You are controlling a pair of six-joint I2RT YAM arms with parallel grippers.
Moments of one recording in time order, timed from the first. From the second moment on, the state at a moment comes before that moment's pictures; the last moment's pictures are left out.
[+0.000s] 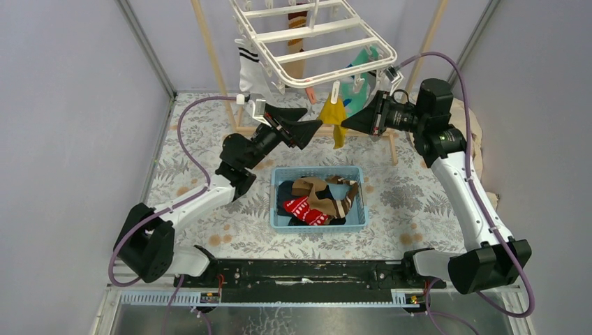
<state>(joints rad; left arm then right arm) -0.59 1.36 0.86 0.93 0.24 -0.57 0.19 1.26 1.32 -0.30 -0.95 0.55</state>
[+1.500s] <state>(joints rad) -0.46 1.51 1.04 0.97 0.68 -0.91 0.26 1.26 1.29 -0.20 -0.90 0.58</state>
